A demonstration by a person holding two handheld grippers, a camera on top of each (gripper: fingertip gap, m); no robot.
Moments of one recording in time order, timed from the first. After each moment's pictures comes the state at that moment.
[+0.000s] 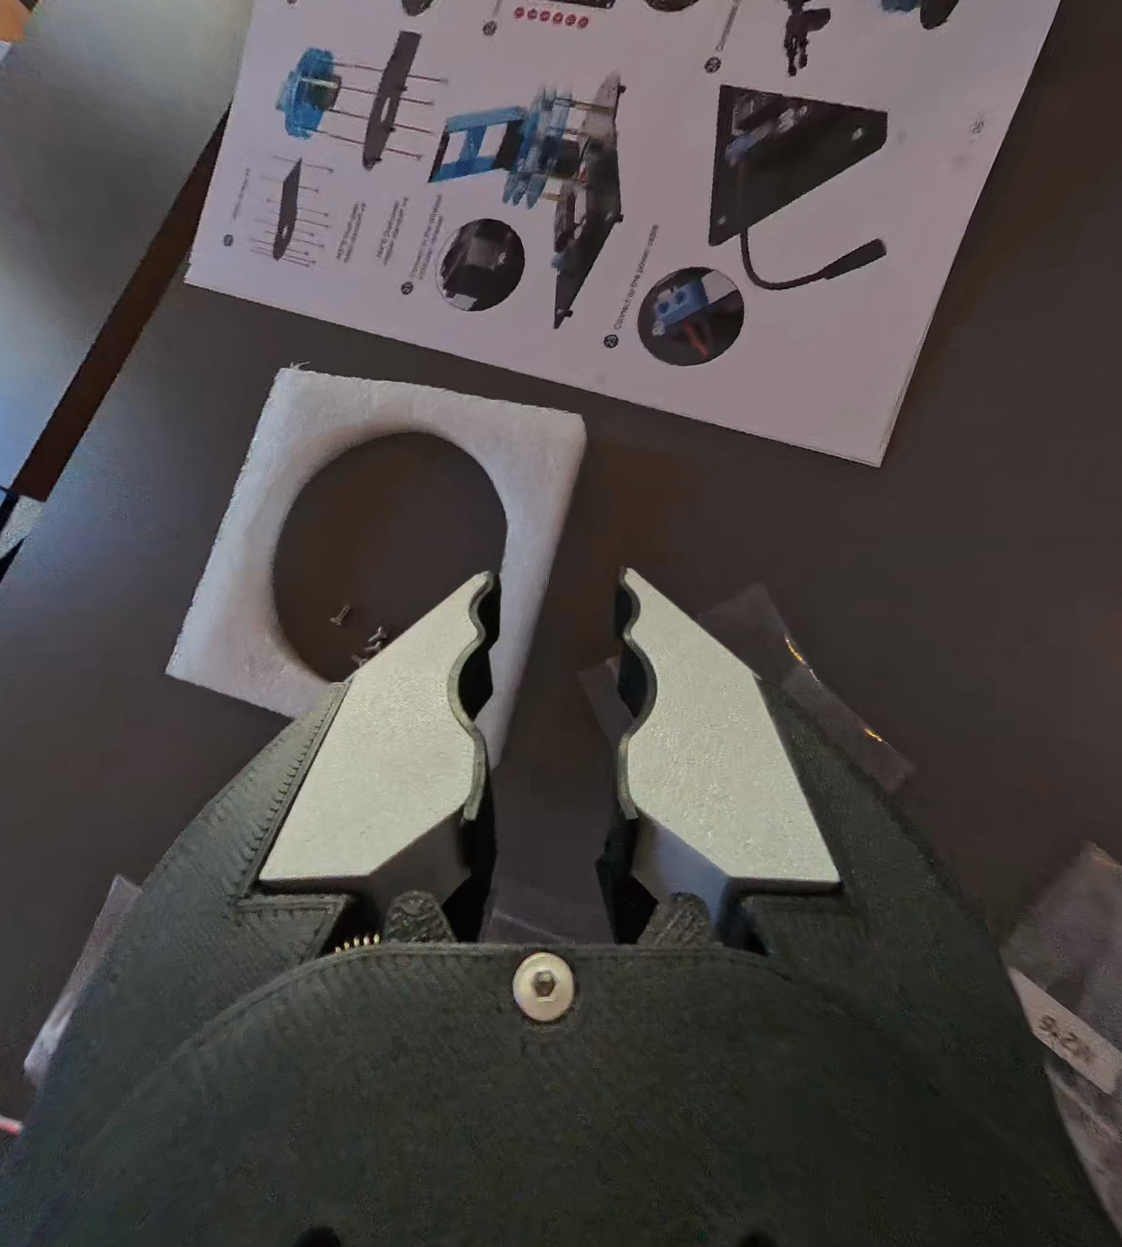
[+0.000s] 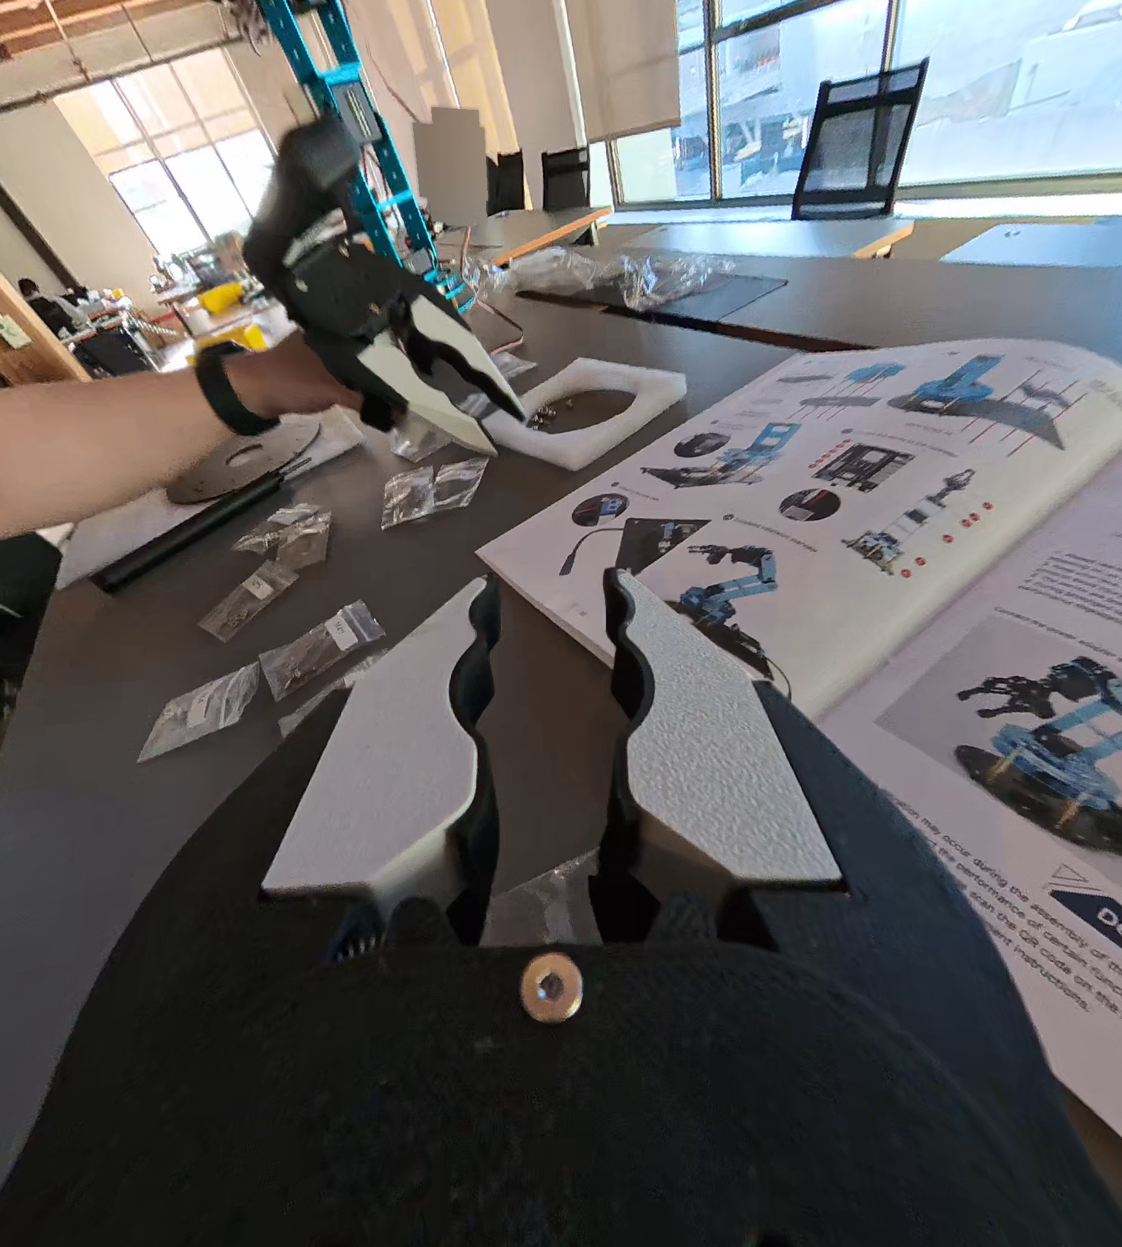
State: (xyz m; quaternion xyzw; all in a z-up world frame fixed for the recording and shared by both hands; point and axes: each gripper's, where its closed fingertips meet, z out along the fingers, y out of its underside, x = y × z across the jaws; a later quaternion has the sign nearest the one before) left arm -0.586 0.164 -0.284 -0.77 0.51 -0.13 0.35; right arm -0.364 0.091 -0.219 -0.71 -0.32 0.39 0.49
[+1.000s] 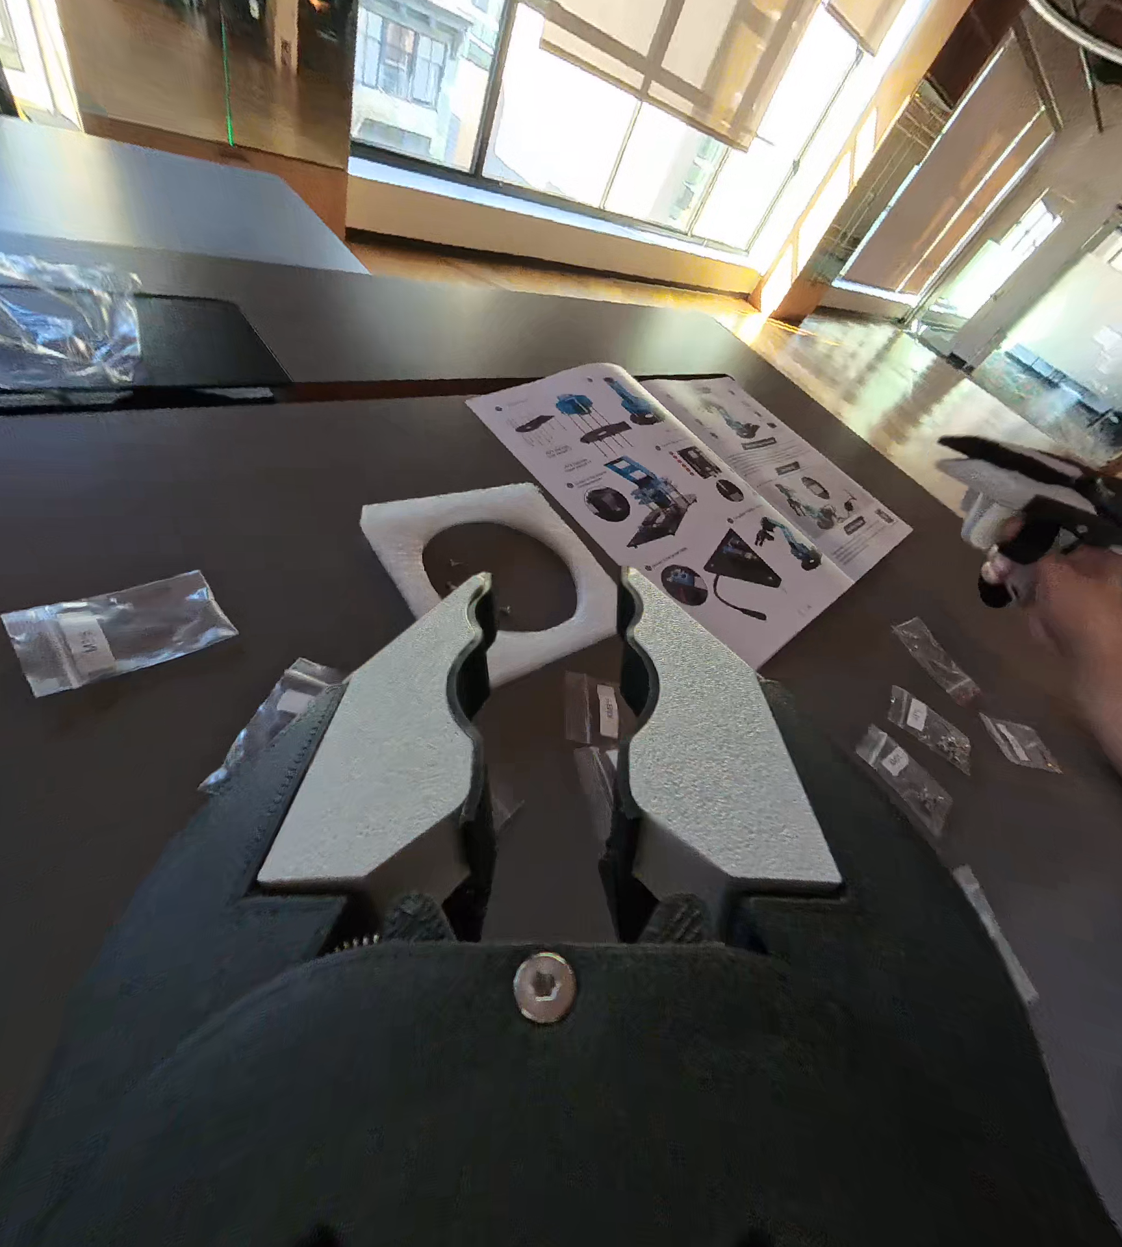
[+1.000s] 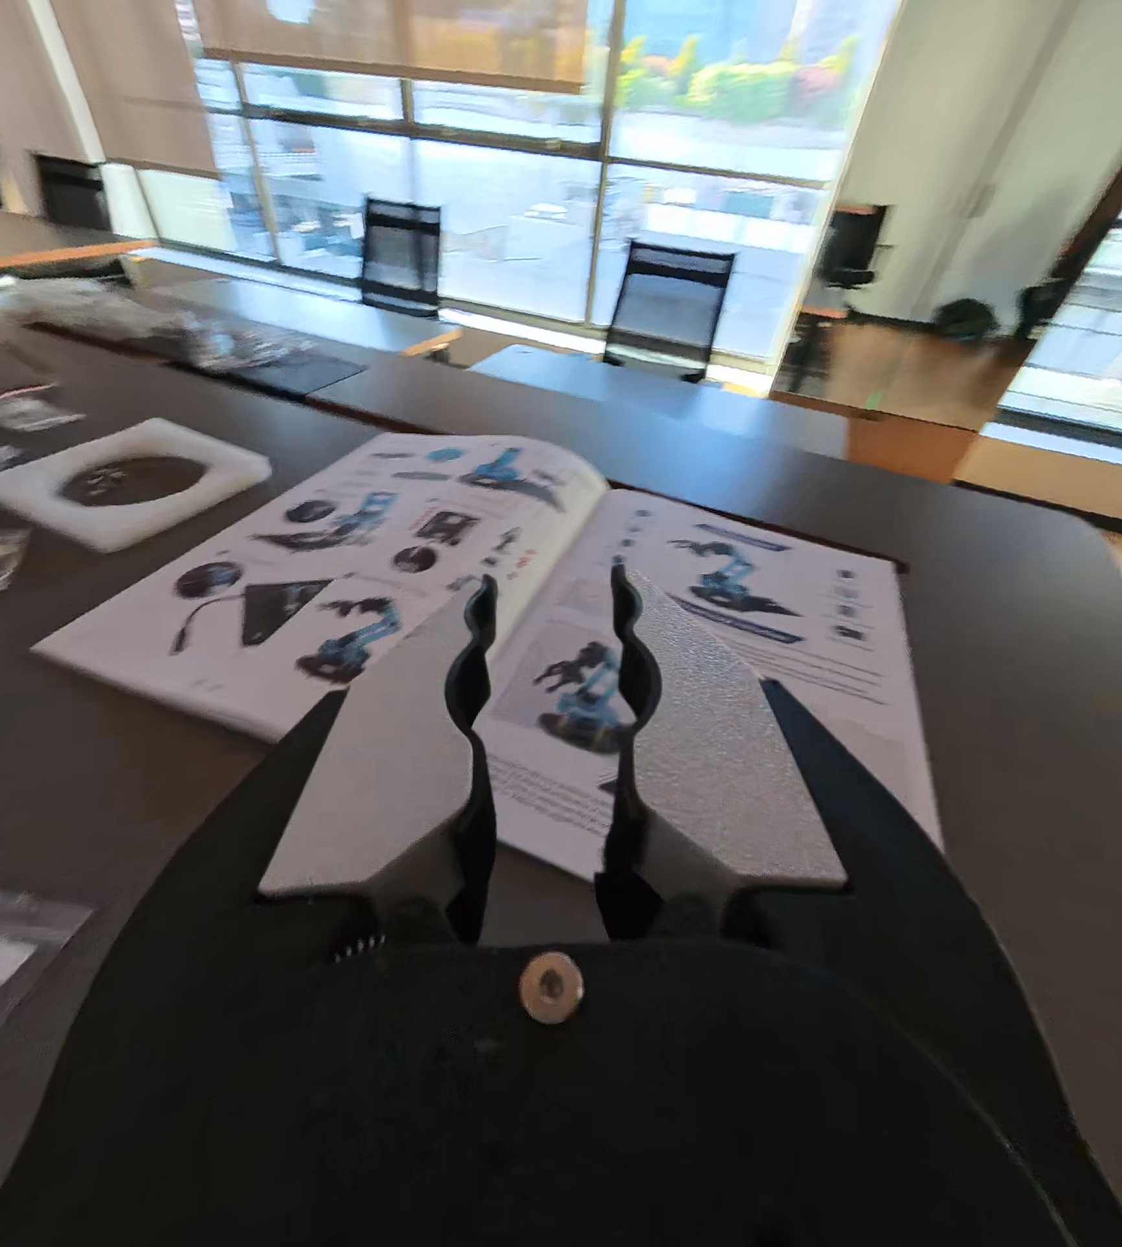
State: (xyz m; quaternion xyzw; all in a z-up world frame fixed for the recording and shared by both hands) left arm -0.672 0.145 -0.192 -0.78 0.15 -0.33 0.51; right arm -0.269 0.151 -0.193 -0.74 -0.19 0.11 0.64
